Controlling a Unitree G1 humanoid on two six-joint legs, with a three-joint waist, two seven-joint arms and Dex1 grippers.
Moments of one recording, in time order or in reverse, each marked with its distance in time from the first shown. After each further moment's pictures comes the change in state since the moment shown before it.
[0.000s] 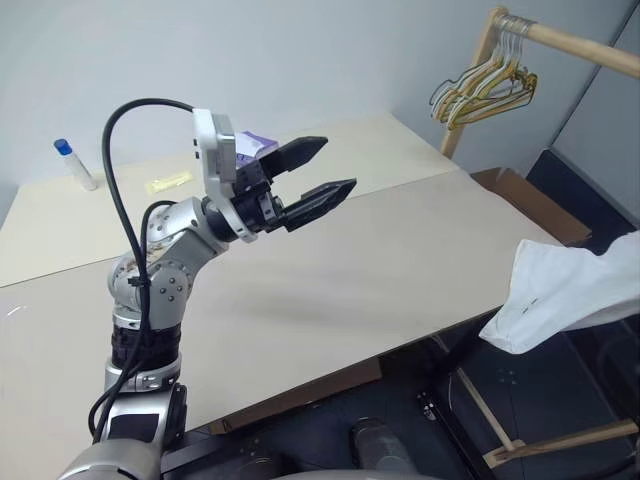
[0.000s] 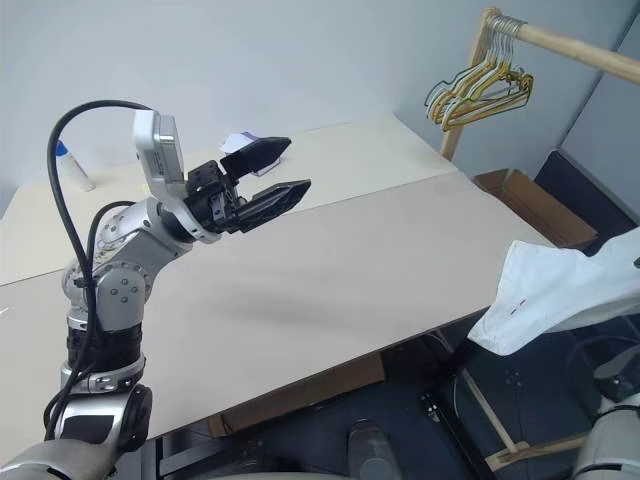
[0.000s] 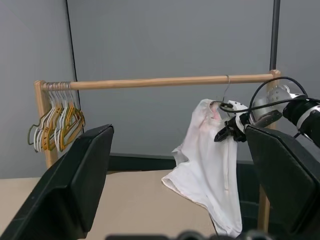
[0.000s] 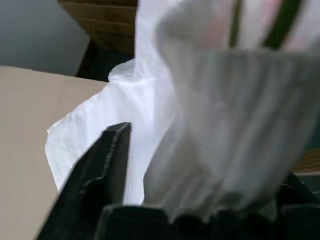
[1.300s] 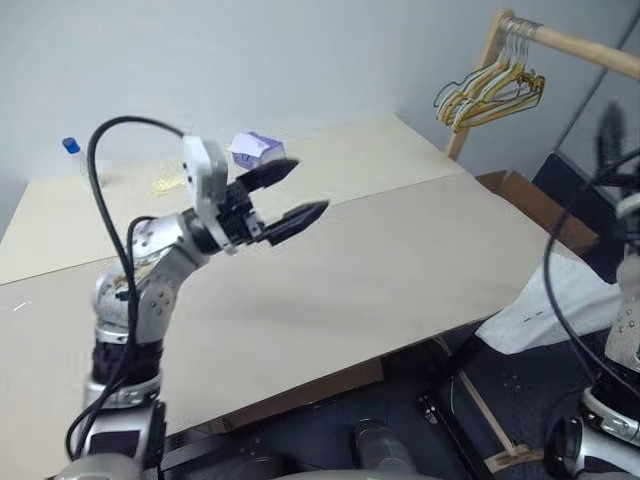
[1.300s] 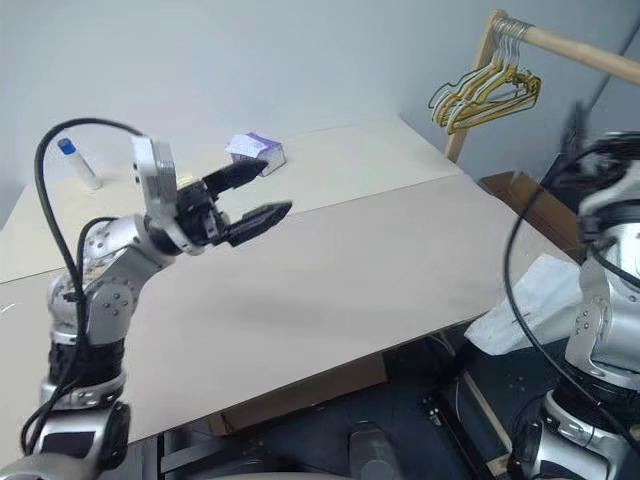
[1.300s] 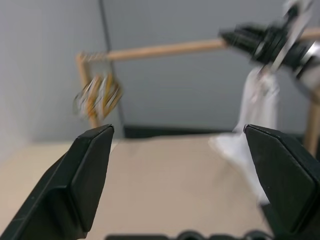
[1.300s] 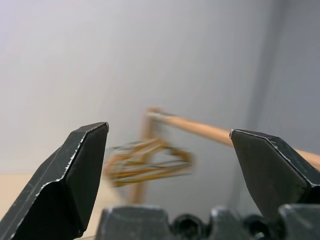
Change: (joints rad) left arm 0.175 0.151 0.002 0.002 0.172 -0.103 -0.032; right arm 0.411 0.313 0.386 -0.978 0.139 -0.783 0.354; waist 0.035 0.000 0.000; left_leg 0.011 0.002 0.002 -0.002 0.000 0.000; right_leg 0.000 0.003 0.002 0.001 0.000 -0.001
